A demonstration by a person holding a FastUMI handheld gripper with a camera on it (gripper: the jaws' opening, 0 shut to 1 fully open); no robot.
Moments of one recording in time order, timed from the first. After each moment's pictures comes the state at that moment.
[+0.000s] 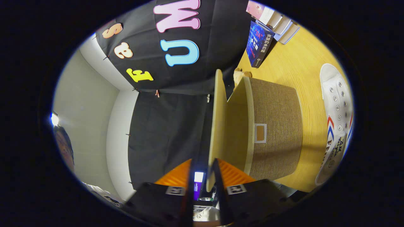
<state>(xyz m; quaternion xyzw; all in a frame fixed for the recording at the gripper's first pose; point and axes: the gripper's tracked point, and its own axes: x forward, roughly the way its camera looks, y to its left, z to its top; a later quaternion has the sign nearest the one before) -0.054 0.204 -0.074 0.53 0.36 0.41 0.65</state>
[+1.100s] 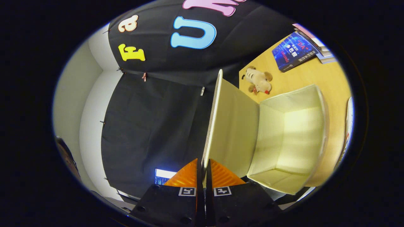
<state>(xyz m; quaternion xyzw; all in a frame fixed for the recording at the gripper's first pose) -0.037 0.367 0.048 0.44 0.40 0.41 0.70</state>
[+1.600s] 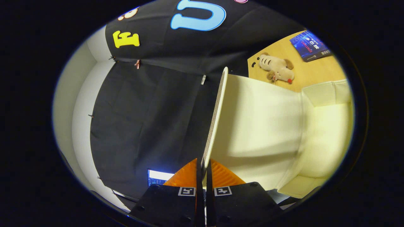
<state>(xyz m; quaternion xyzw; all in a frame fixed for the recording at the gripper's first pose) -0.016 0.515 0.030 0.41 0.43 0.41 0.69</state>
